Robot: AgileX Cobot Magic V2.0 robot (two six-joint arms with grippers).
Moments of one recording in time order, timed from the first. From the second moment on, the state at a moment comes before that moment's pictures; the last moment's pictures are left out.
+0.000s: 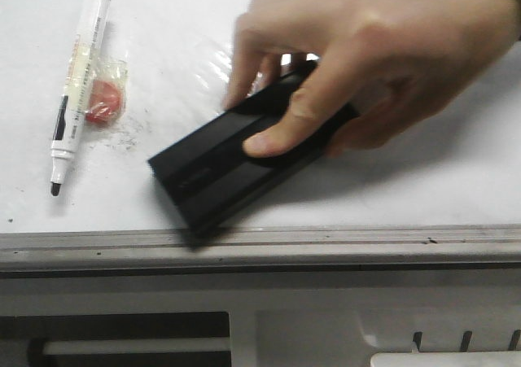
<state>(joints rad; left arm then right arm) -0.06 0.02 0.00 0.01 0.16 0.00 0.98 0.41 -0.18 0.01 -0.20 -0.07</state>
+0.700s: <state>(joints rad) 0.05 0.00 0.00 0.06 0.34 -0.04 0.98 0.41 -0.18 0.01 -0.20 -0.07</state>
